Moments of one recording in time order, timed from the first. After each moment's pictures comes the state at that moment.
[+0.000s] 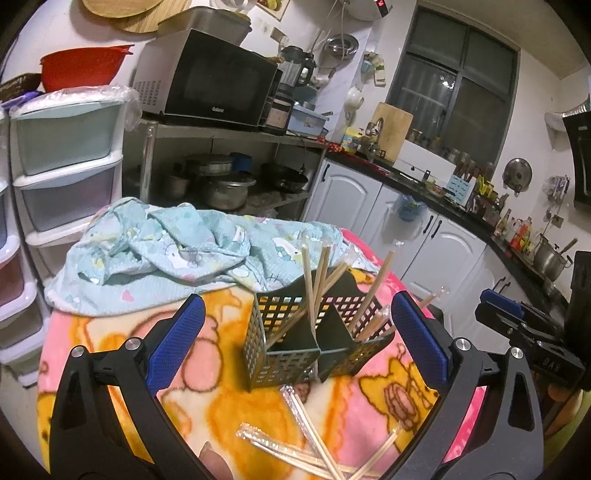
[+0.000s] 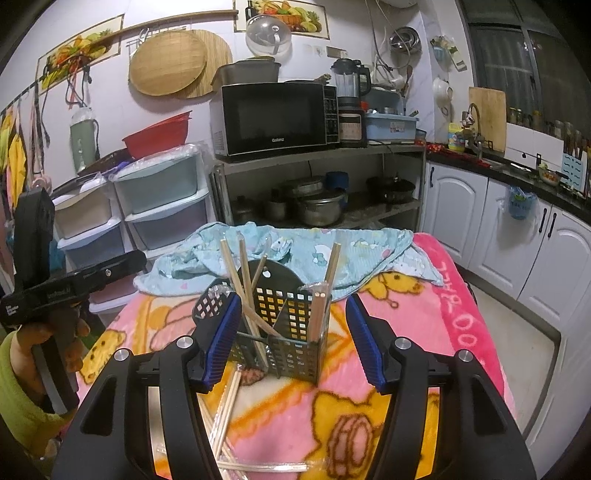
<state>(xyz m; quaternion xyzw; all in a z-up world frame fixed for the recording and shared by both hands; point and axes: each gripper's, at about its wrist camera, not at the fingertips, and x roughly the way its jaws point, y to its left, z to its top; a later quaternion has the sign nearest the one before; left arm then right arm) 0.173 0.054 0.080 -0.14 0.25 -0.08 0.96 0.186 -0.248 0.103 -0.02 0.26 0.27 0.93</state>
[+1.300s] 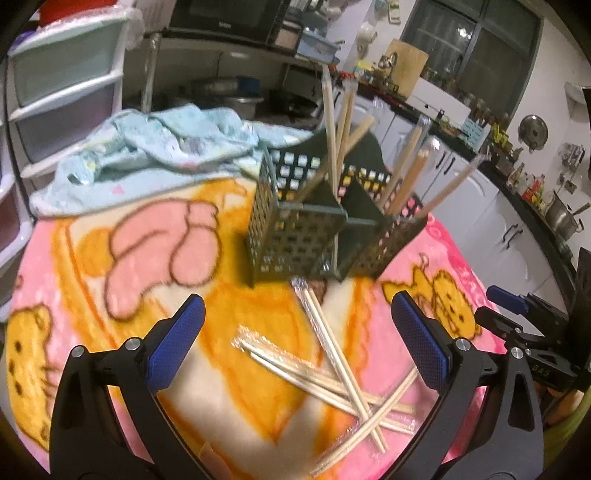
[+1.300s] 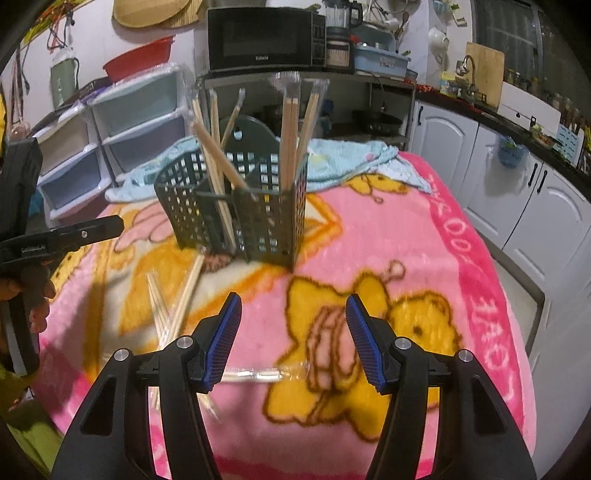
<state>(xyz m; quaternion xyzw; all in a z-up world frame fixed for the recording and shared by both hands) 0.158 0.037 -0.018 -0.13 0.38 -0.09 0.91 0.162 -0.265 -0.004 -0.08 0.37 0.23 0.90</state>
